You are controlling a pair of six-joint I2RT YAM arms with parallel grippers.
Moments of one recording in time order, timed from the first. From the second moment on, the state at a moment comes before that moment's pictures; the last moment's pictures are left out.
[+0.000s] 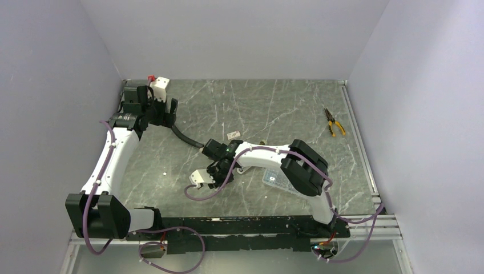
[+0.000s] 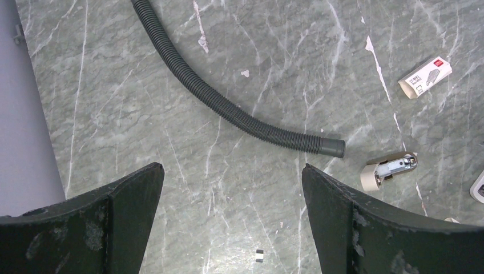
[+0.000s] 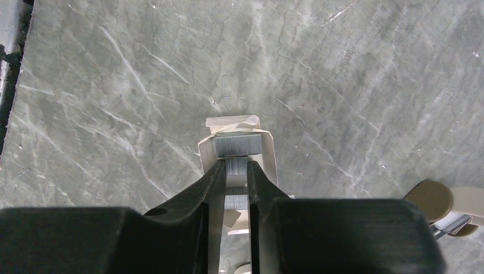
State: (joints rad) left arm -0.04 1.27 1.20 -0.57 0.13 0.21; right arm 1.06 2.02 1.41 -0.67 -0.40 -0.99
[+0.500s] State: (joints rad) left arm -0.04 1.29 1.20 -0.57 0.13 0.22; right arm 1.06 2.01 1.43 -0.68 -0.40 -0.88
